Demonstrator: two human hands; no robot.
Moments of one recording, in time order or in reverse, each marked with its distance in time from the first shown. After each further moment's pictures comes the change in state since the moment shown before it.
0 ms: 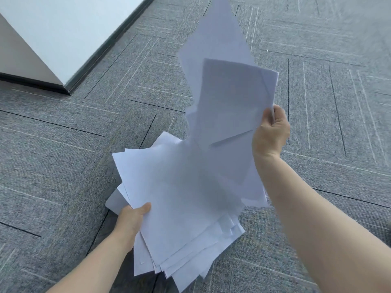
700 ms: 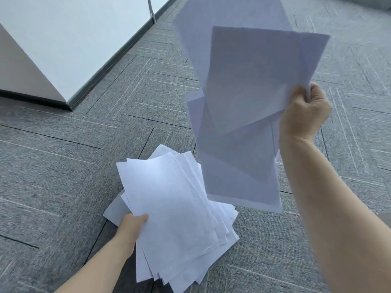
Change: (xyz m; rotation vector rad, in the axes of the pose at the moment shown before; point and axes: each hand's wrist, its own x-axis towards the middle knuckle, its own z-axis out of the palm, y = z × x) left_hand -0.020 0.011 0.009 0.031 -0.074 0.015; right_hand 0.042 -0.093 -0.050 0.179 0.144 -0.125
